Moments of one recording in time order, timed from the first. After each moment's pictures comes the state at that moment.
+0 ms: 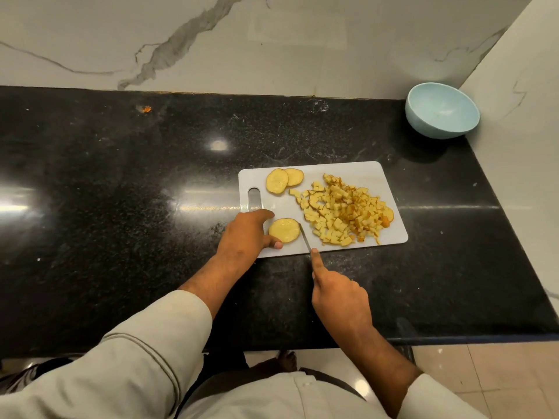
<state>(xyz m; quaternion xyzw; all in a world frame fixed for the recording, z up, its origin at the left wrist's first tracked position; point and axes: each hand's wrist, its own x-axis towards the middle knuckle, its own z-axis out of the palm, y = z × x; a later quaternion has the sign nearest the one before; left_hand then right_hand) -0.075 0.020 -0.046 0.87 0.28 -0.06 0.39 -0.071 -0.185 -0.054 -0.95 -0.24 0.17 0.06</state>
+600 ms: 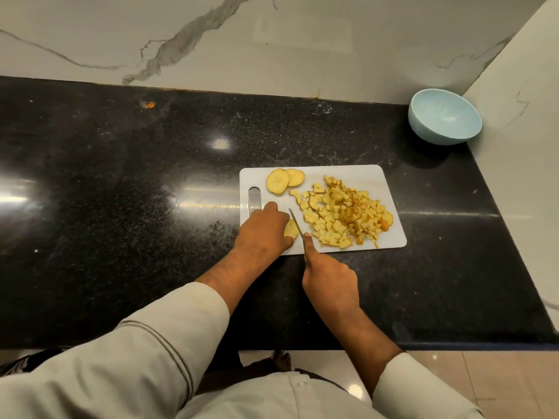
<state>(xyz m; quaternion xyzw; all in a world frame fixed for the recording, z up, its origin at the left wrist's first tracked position) -0.058 -0.008 -0.031 0.96 0.18 -0.10 0.18 -0.053 -0.162 -0.056 -0.96 -0.25 0.12 0.05</state>
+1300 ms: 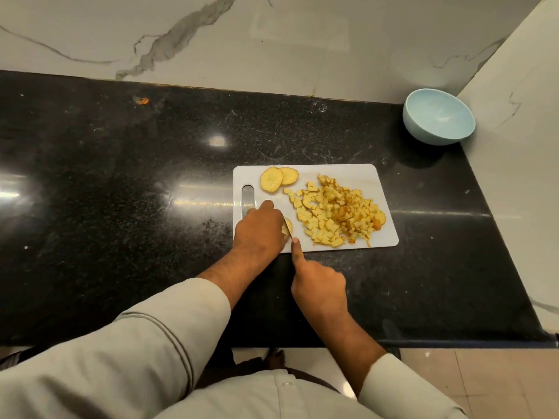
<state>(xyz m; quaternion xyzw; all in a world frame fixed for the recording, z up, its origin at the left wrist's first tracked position) -0.054 -0.020 -0.029 0.96 0.22 -0.10 0.16 -0.061 -0.165 -0.060 -0.95 -0.29 0.14 0.01</state>
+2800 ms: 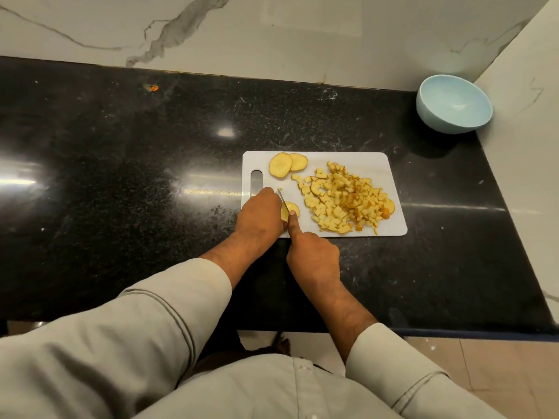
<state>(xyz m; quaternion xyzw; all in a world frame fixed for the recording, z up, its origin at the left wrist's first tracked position) -0.059 -0.011 -0.030 0.94 0.26 -0.07 0.22 -0.047 -0.134 -0.063 -0.95 -0.28 0.15 0.04</state>
